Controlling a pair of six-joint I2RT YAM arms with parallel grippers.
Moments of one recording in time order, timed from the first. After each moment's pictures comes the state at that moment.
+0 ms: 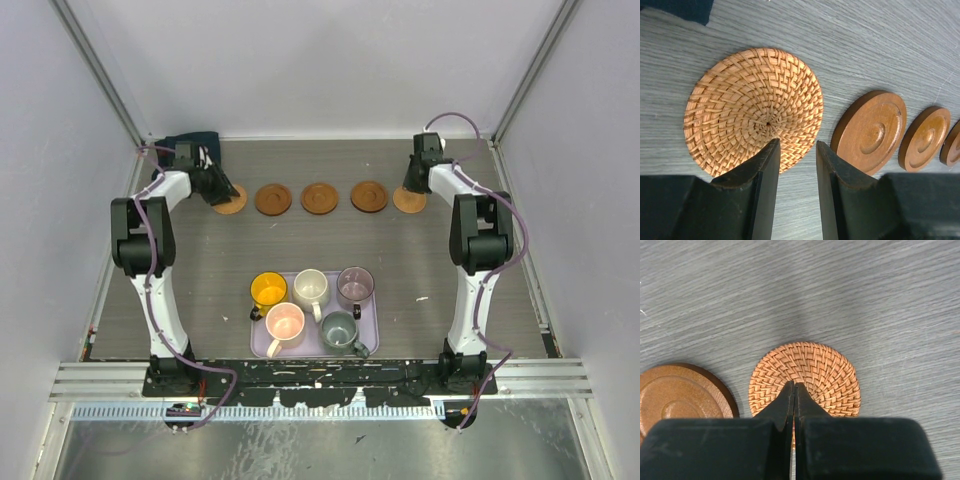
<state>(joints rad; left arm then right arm) 0.02 2.15 1.58 -0.36 0.32 -0.53 0.08 2.15 1.62 -0.35 0.14 0.34</state>
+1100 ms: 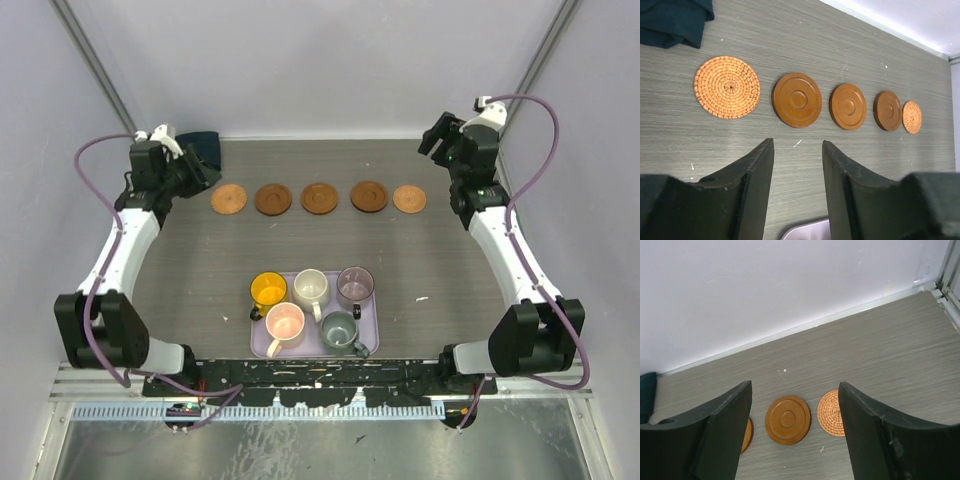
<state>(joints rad) 0.02 1.45 1.22 -0.27 0.29 -0.46 0.08 1.37 1.24 -0.04 0.14 0.37</state>
